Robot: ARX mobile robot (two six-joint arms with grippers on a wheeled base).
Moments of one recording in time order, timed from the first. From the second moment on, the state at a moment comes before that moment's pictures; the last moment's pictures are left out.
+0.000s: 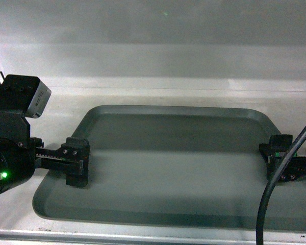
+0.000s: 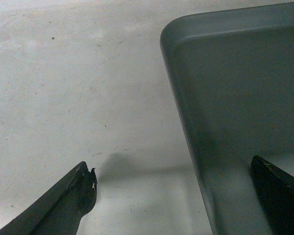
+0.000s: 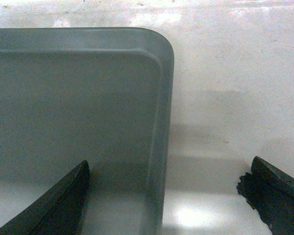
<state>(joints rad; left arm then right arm) -0.22 1.77 0.52 0.77 -0.07 0.00 0.13 1.83 0.55 0.79 -0.03 0.11</state>
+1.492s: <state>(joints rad) -0.25 1.45 0.40 0.63 -0.07 -0.13 0.18 1.49 0.41 0.72 0.02 0.22</state>
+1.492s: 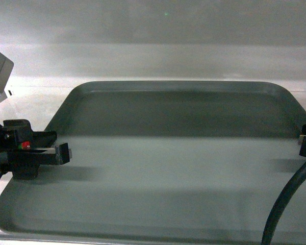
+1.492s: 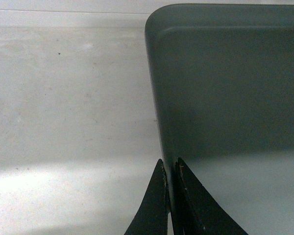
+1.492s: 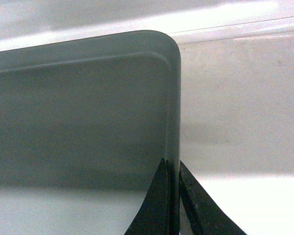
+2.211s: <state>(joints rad) -0.27 1.29 0.46 0.32 -0.07 -0.16 0.18 1.31 0.48 0.34 0.01 0.21</state>
